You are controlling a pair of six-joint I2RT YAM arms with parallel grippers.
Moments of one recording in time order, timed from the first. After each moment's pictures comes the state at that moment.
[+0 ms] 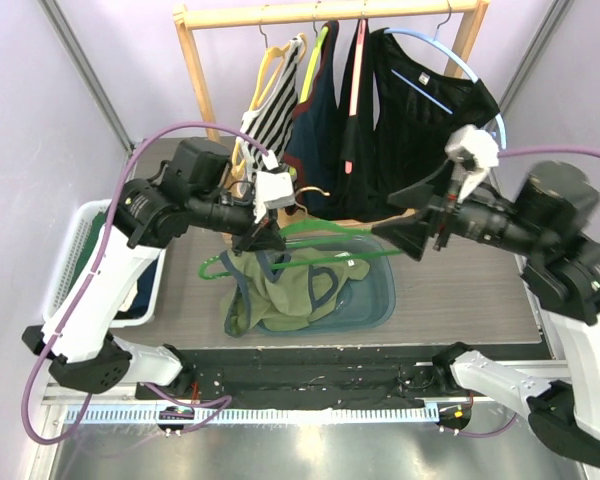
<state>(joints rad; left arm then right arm) -0.68 1.33 1.85 -1.20 0.65 0.42 0.47 0.97 1.72 -0.83 -0.57 0.08</state>
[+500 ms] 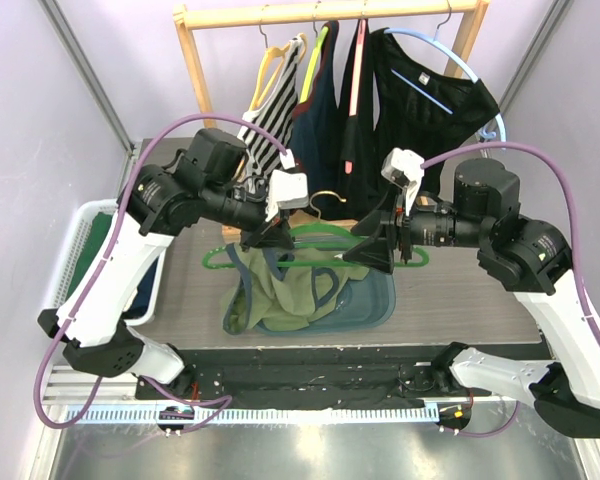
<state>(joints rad) -0.74 1.46 2.03 -1.33 0.65 0.51 0.66 1.05 1.61 -0.87 -0.63 0.03</state>
